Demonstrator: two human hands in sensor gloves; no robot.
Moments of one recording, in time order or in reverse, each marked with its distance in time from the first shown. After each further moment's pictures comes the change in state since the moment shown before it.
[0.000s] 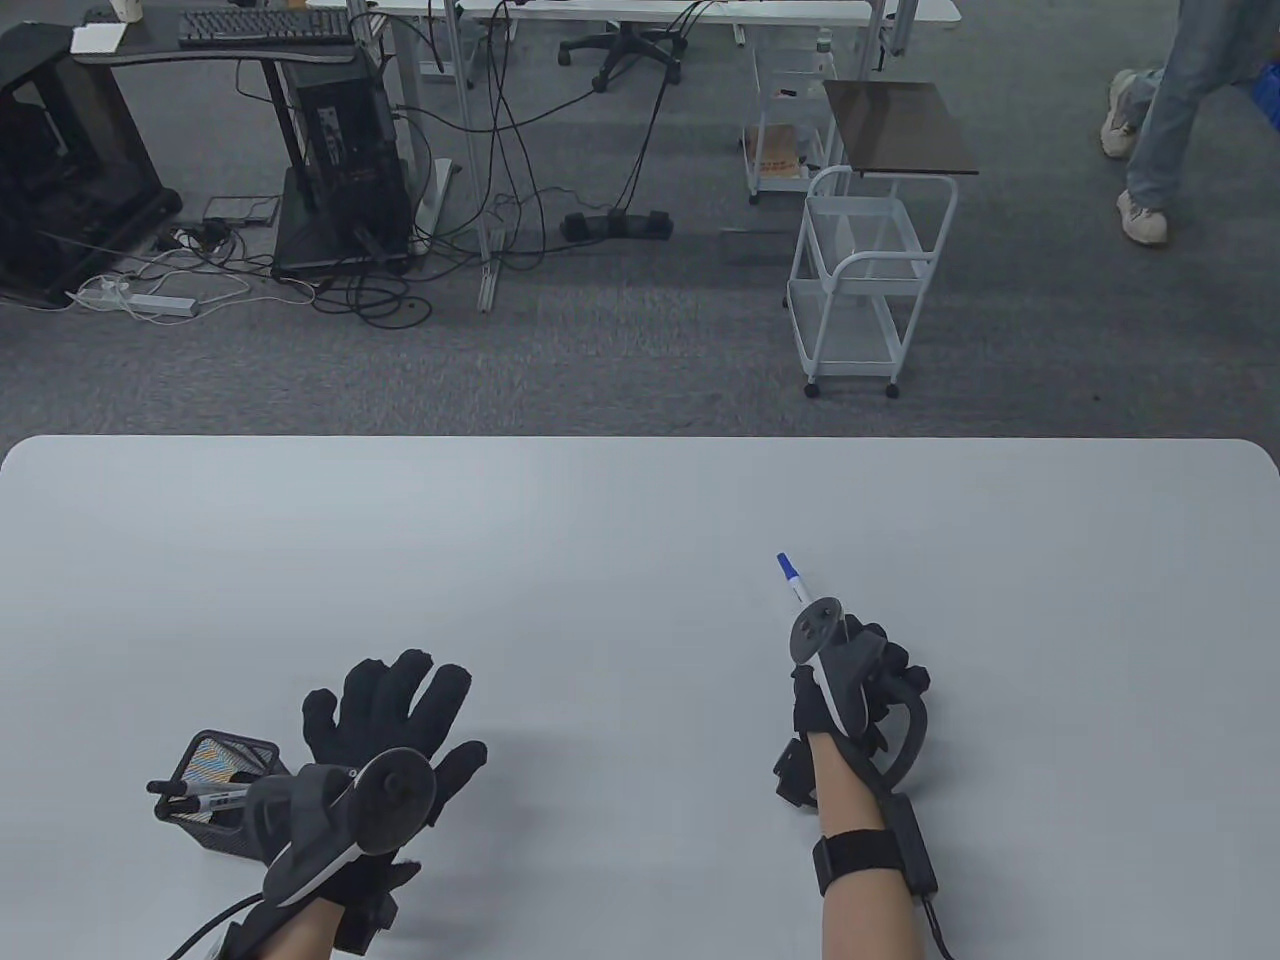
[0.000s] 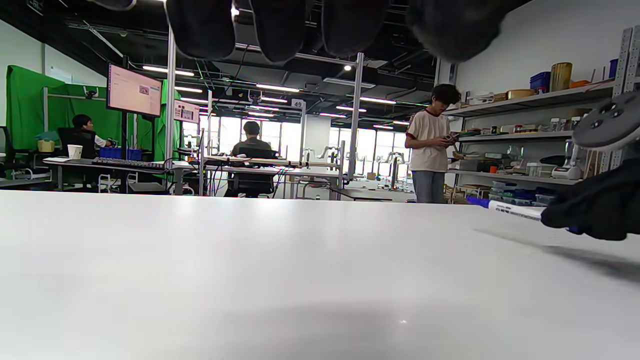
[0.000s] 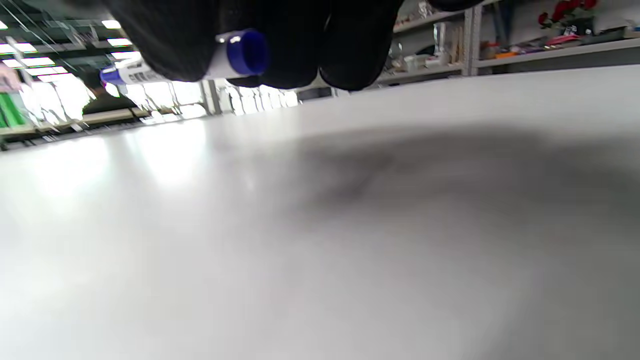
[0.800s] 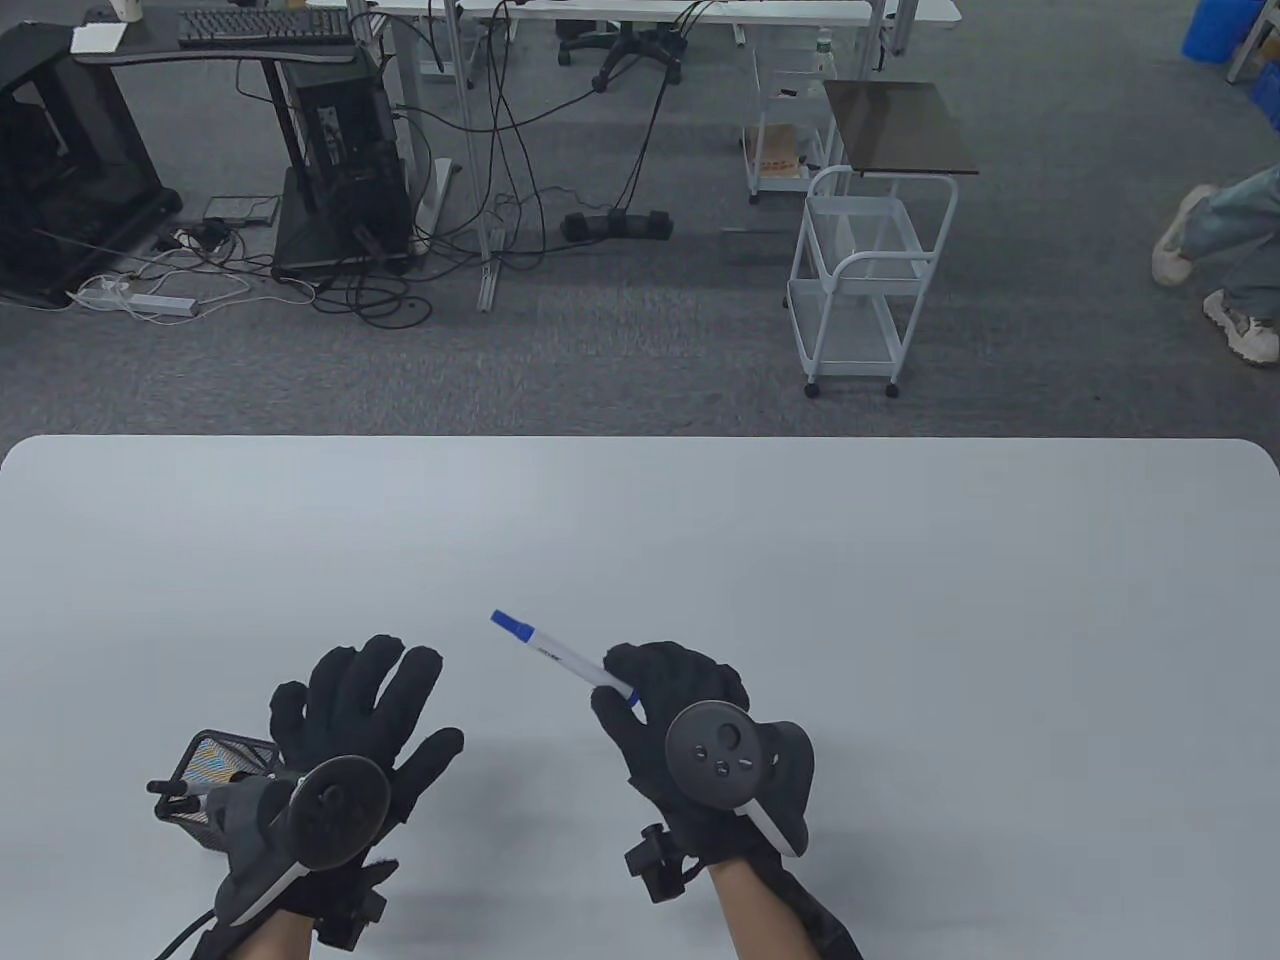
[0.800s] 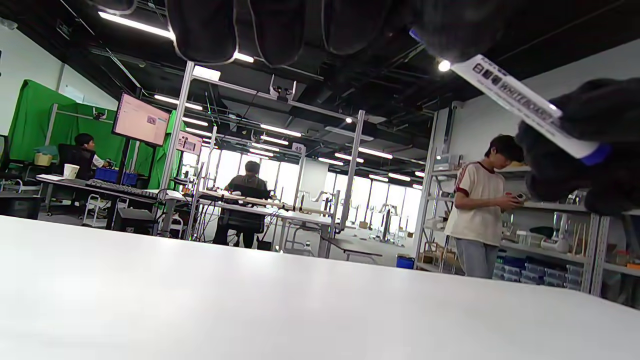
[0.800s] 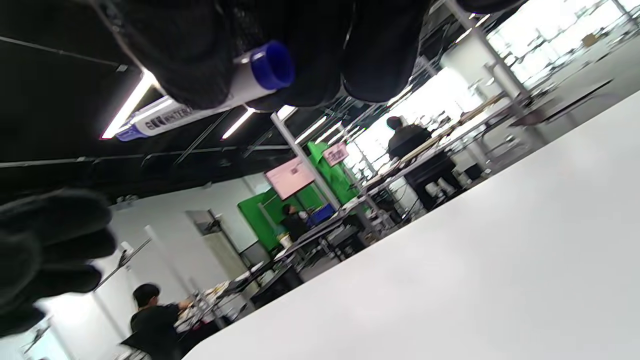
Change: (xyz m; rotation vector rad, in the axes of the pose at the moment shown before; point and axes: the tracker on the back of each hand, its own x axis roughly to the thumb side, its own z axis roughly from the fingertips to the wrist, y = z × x) left_hand -0.018 0.035 0.014 0.153 0.010 0.138; right_hand 0.057 -0.098 0.171 0.046 -0.818 -0.596
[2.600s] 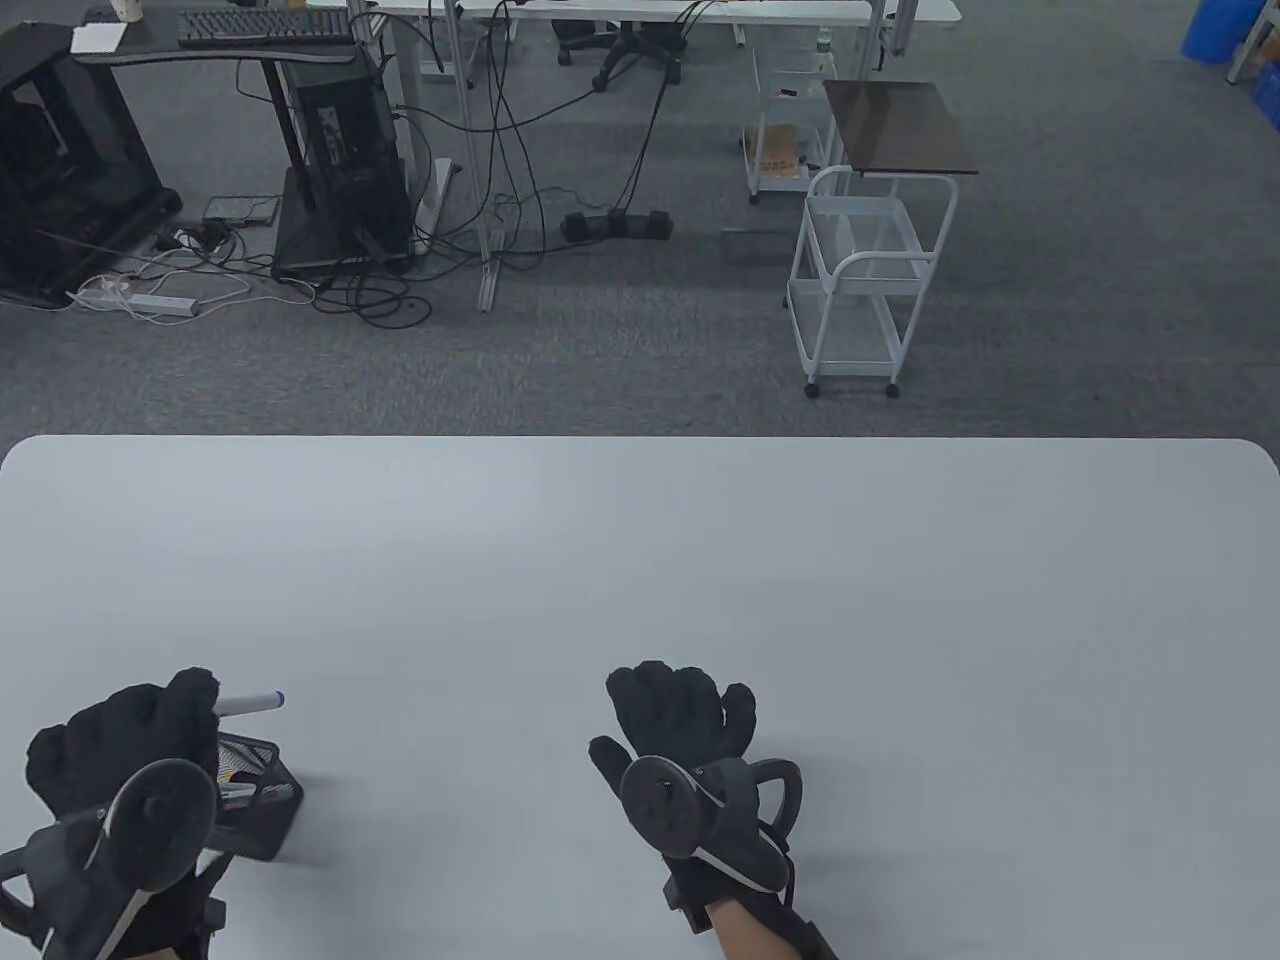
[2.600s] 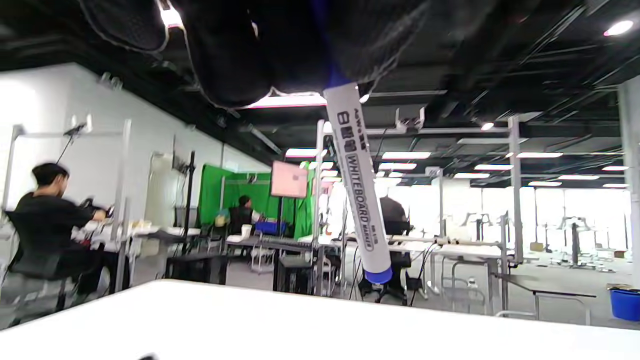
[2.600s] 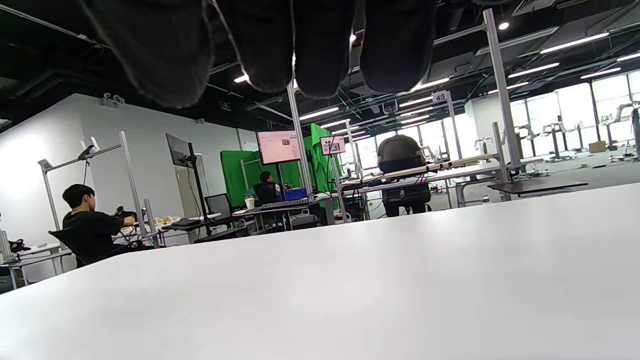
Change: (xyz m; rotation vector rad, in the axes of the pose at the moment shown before) left_hand -0.075 0.078 0.029 0.093 0.414 -0.267; right_hand -0.003 0.020 0.018 0.032 -0.047 0.428
